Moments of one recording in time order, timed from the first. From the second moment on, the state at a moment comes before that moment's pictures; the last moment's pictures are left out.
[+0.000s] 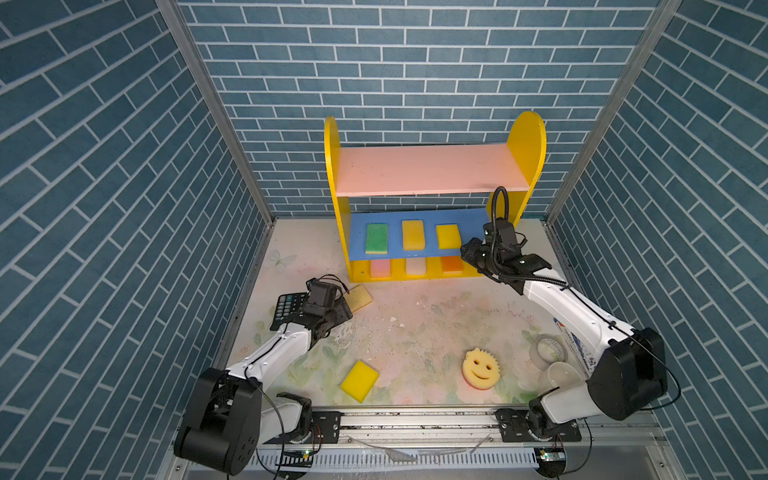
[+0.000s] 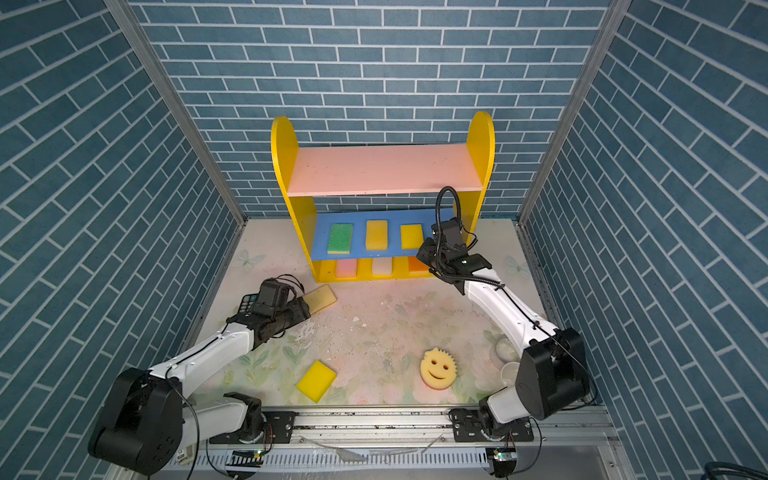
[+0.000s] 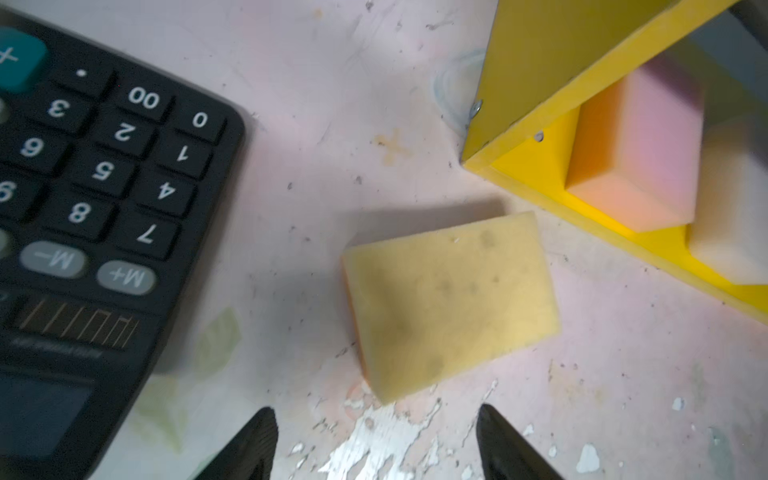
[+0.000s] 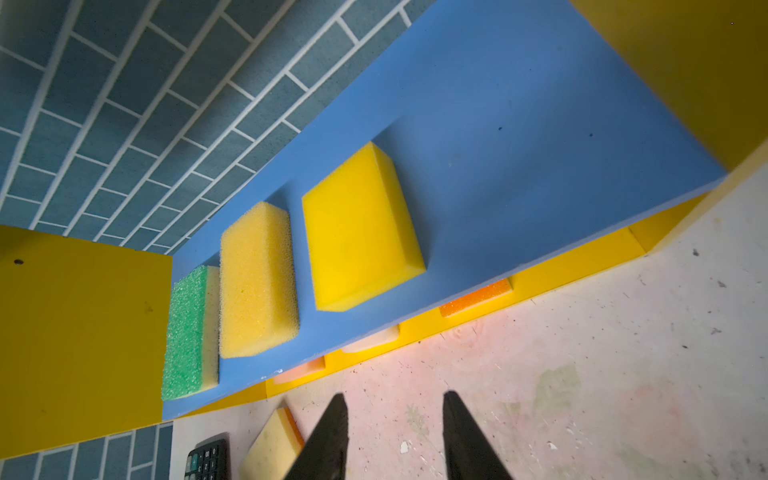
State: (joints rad) left arm -0.27 1.24 0.57 -0.24 -0.08 -0.69; right arm 0.47 1.45 1.21 -0.41 0.05 0.80
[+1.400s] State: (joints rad) left arm -0.40 1.14 0.64 -0.34 -0.09 -0.67; right arm 0.80 1.78 1.20 -0.36 0.01 0.84
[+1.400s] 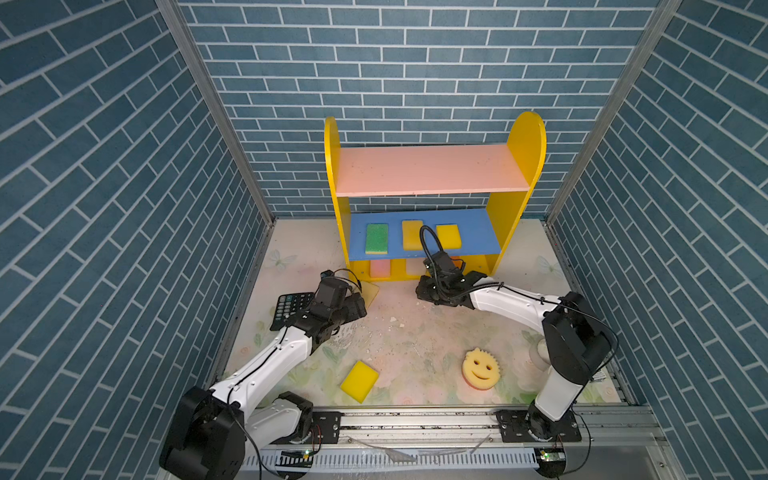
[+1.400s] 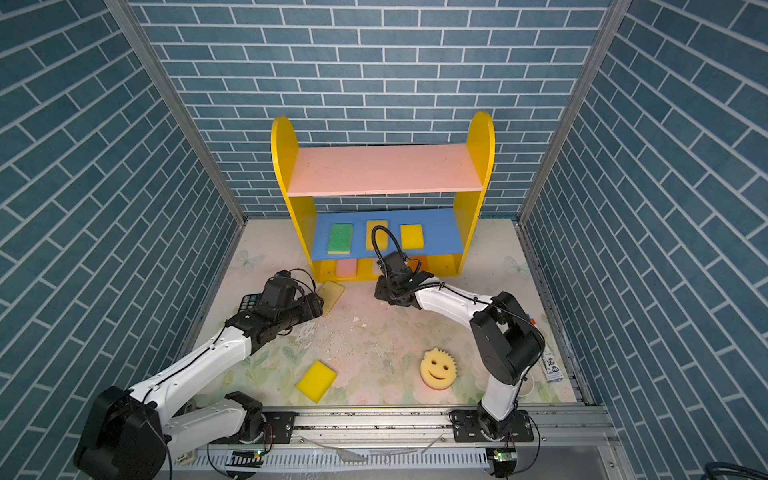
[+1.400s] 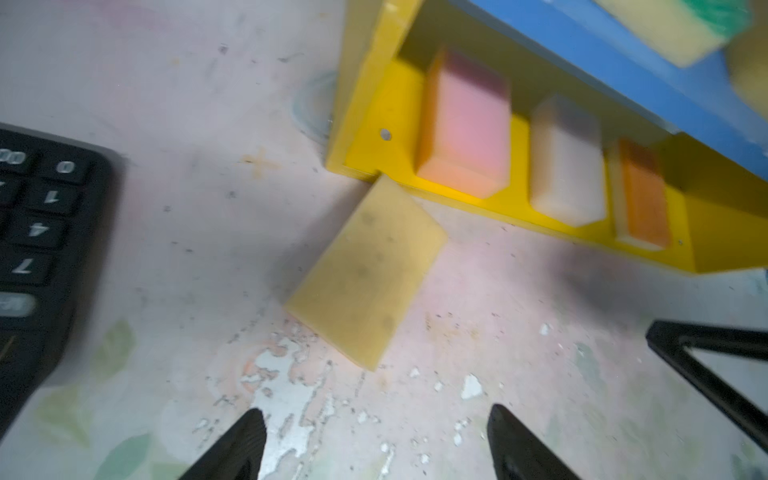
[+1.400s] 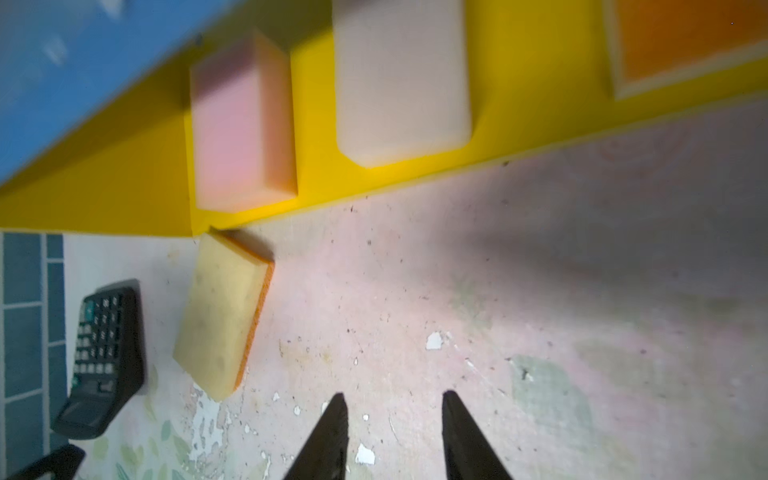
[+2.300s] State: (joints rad) left arm -0.43 1.45 0.56 -0.01 0.11 -0.75; right arm 0.88 1.87 1.25 -0.28 0.01 0.81
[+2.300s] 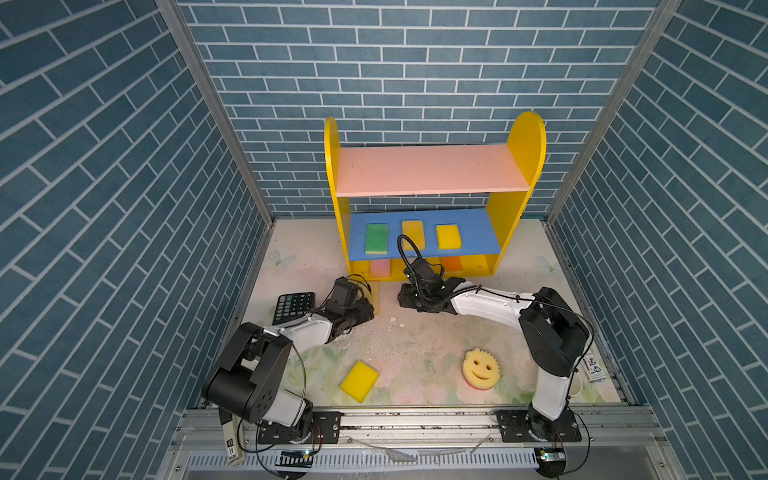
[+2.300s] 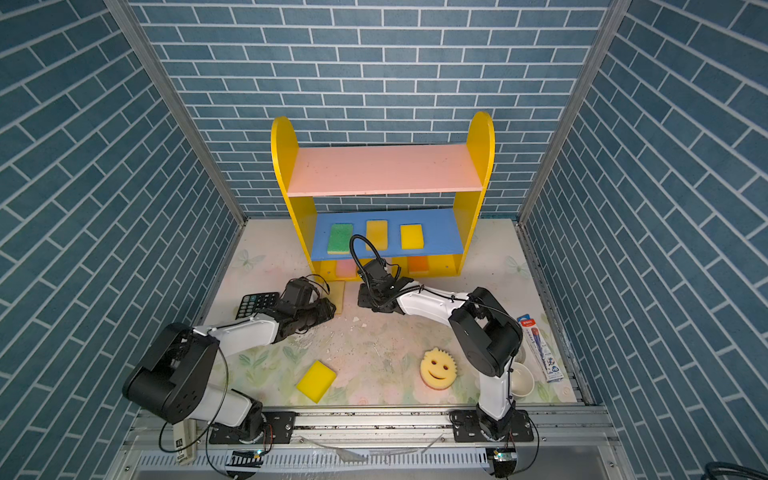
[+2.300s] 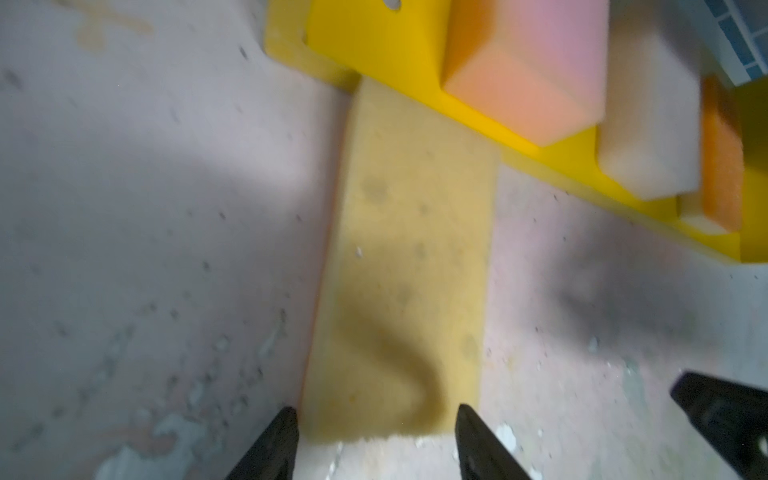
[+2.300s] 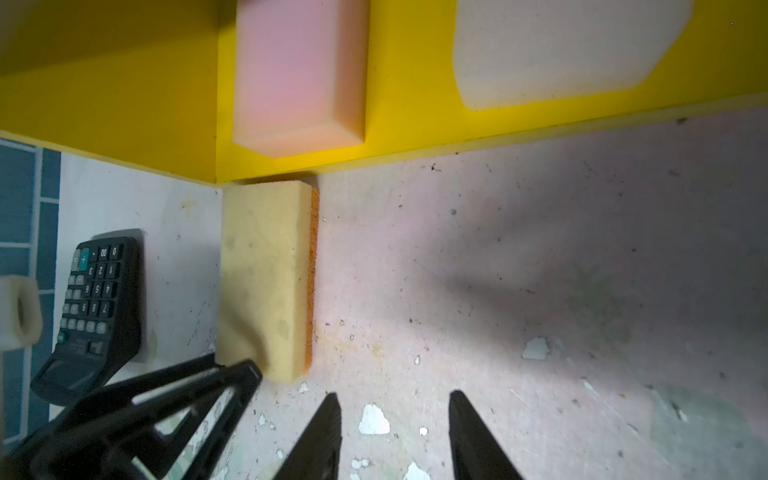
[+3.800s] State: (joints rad) left arm -0.40 0.79 0.55 -0.65 -0.20 -0.72; right arm 0.98 2.20 1.60 -0.36 -0.02 0.65
